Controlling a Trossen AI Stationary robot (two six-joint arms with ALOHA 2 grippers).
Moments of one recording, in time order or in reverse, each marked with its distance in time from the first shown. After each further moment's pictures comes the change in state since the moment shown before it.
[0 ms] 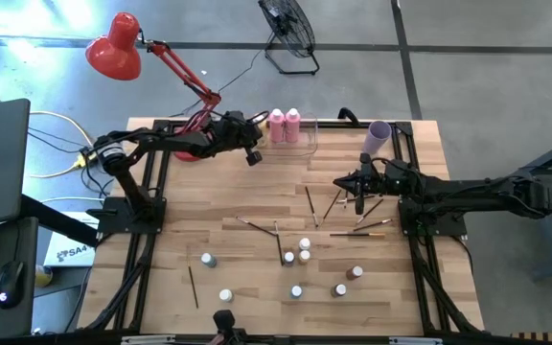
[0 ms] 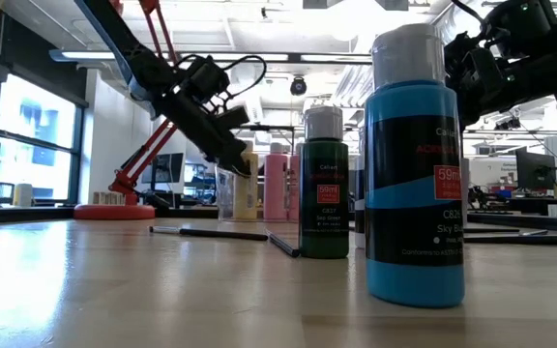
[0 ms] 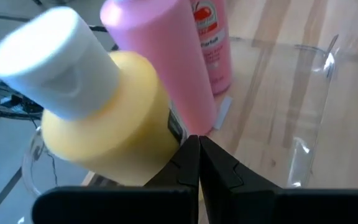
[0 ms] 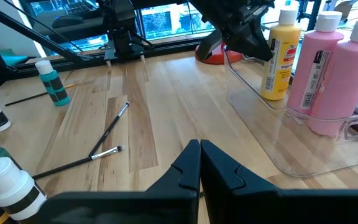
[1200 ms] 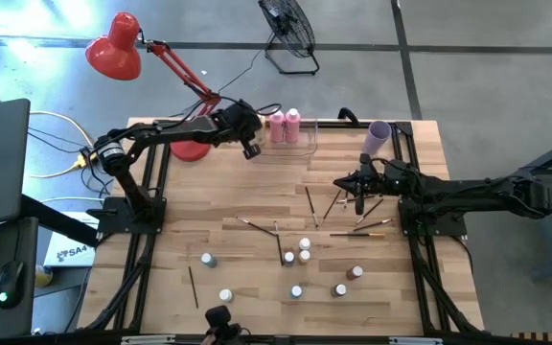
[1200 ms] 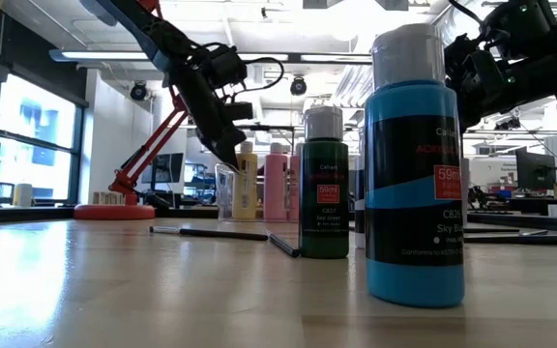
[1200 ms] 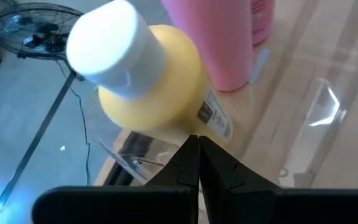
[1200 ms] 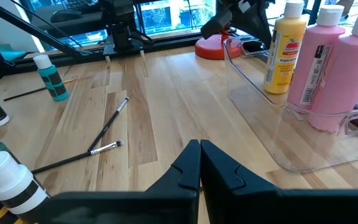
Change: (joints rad) left arm -0.007 -0.001 0.267 -0.541 -0.186 -0.029; right arm 0.000 0.000 0.000 -0.018 0.000 -0.005
